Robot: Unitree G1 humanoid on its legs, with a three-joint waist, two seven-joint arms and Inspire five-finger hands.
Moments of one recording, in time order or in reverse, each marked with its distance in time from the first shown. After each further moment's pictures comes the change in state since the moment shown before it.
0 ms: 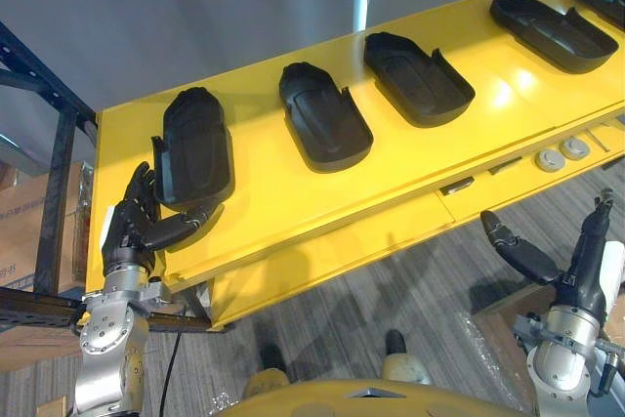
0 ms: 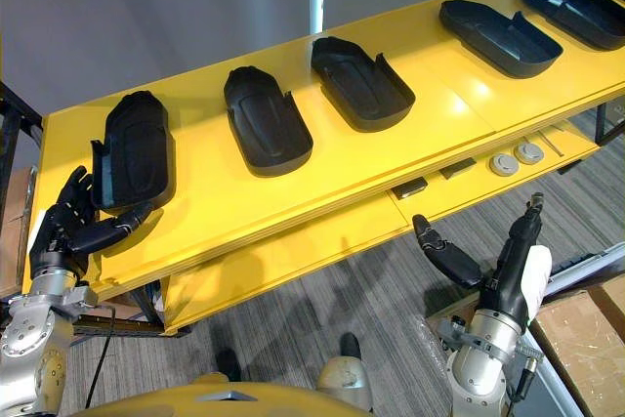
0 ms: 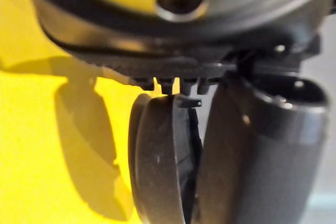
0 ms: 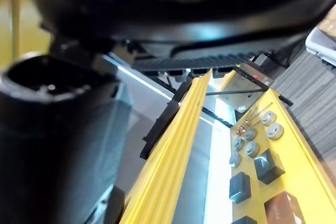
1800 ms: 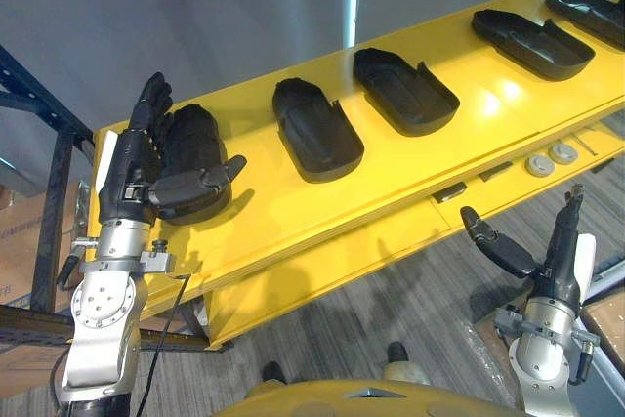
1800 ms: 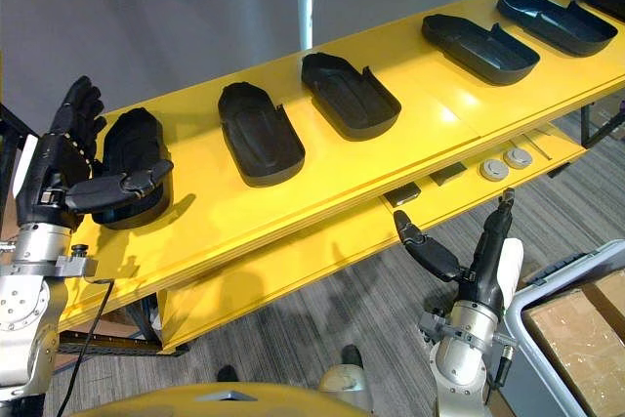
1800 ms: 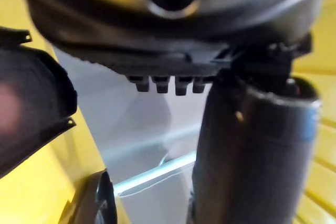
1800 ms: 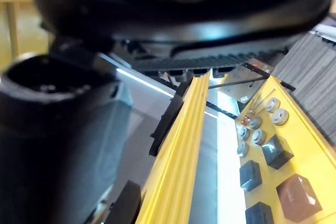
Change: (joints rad) left arm -0.105 0.124 -0.088 -0.220 0.090 -0.072 0.030; right arm -0.039 -0.003 0.098 0.015 0.025 0.012 -0.014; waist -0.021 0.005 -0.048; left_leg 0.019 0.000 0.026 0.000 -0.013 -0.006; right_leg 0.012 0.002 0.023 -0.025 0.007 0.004
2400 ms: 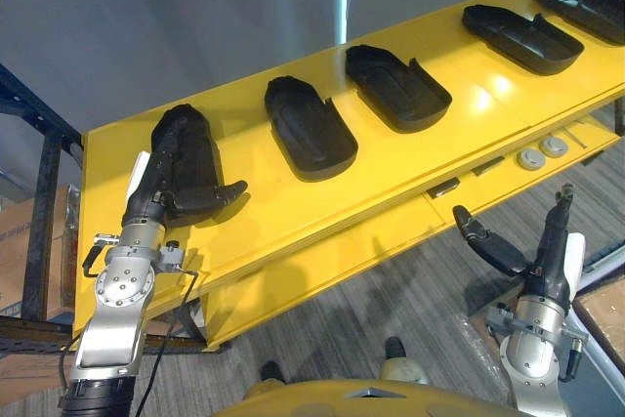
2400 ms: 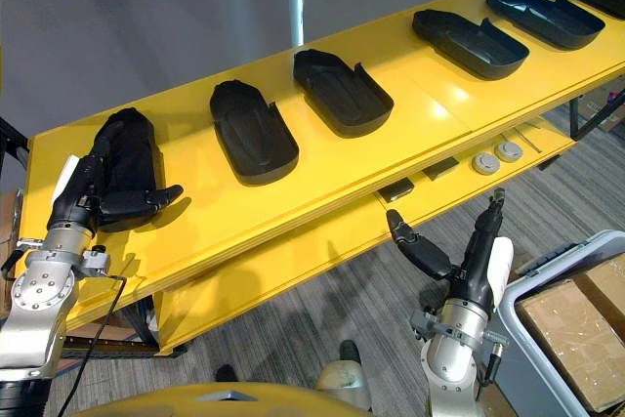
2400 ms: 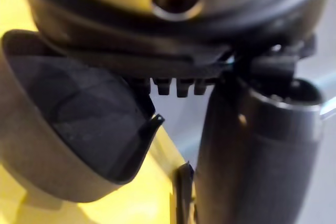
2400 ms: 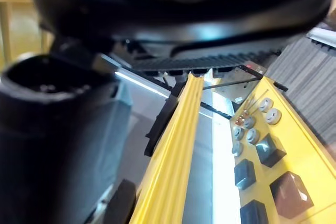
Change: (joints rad) left arm -0.035 0.060 -0.057 0.091 0.224 0.186 0.018; right arm 0.002 0.001 0.049 0.000 0.000 0.028 -0.037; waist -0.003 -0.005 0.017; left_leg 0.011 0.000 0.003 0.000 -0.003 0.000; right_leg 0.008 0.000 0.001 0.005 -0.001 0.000
